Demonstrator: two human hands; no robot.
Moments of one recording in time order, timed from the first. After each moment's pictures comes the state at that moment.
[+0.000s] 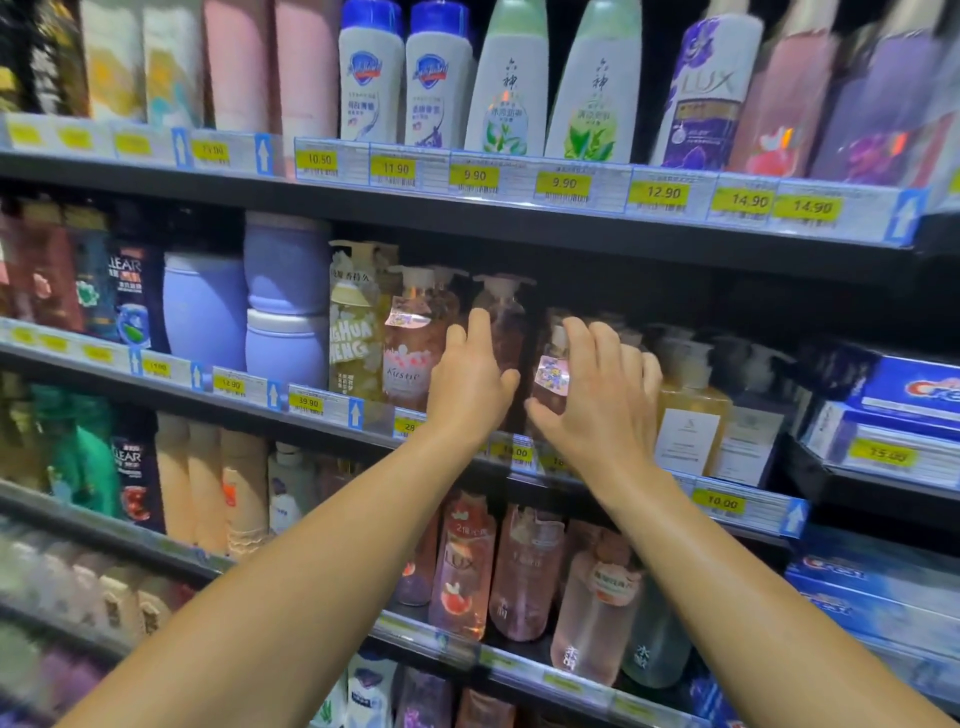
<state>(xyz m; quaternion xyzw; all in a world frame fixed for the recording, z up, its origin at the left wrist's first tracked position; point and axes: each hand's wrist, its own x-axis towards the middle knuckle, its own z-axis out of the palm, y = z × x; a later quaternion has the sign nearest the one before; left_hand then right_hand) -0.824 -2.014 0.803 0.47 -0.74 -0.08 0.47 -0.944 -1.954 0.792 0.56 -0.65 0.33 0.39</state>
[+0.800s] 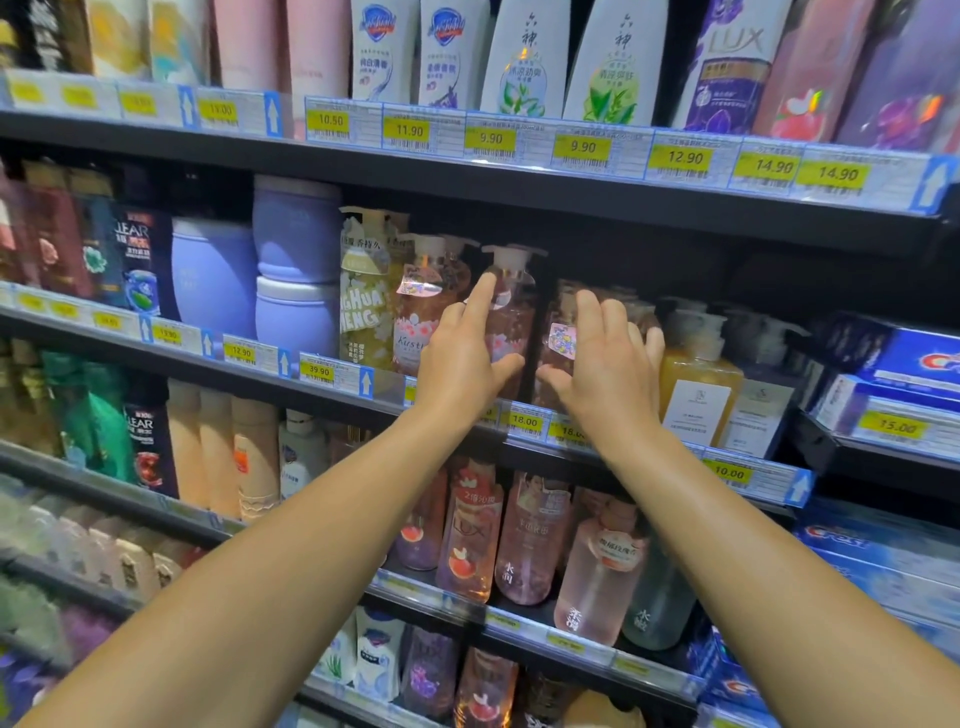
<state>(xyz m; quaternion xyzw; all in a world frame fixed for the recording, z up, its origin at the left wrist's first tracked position) -0.801 -2.016 0.786 0.43 -0.75 -0.09 0.50 -0.940 -1.953 0.800 0.58 -0.69 0.29 0.31</state>
